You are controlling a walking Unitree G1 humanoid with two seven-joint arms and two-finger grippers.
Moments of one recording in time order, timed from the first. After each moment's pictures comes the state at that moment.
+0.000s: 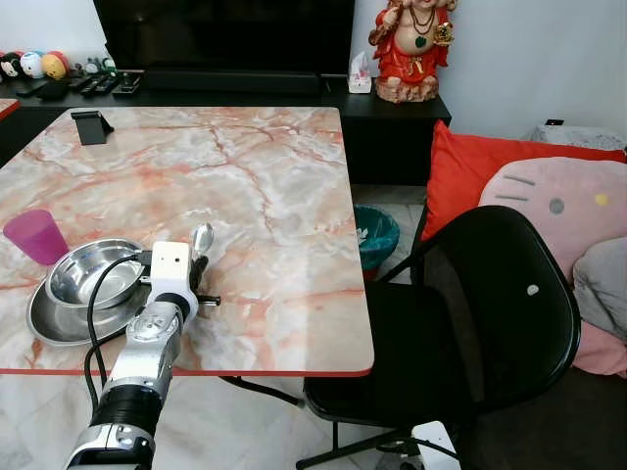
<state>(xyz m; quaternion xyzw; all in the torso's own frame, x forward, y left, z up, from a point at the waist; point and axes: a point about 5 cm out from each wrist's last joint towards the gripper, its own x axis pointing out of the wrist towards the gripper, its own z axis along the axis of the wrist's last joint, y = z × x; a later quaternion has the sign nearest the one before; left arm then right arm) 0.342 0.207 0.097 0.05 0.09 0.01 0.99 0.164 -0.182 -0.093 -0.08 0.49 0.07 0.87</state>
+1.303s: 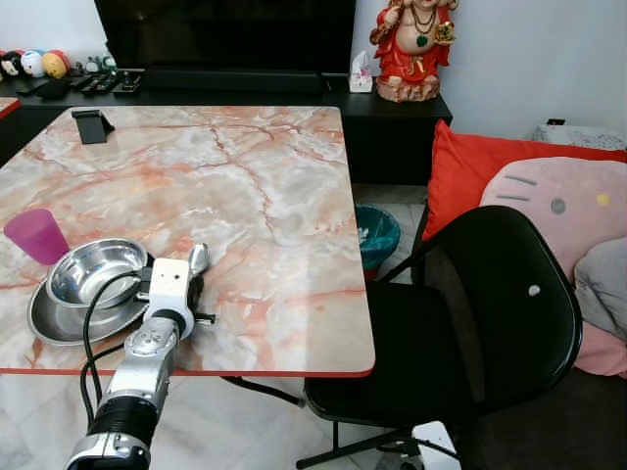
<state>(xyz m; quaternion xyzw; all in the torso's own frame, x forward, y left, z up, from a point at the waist) 0.330 0.213 0.078 0.08 0.12 0.01 0.99 0.164 -0.182 -0.093 -0.08 0.49 0.07 0.87</state>
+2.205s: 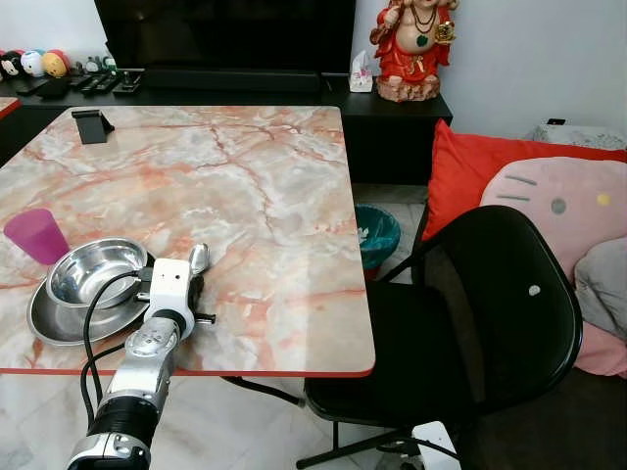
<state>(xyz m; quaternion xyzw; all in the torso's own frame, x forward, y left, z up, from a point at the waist) 0.330 0.212 0.078 0.08 0.12 0.01 0.99 0.164 -0.182 -0.093 -0.08 0.49 0.07 0.87</state>
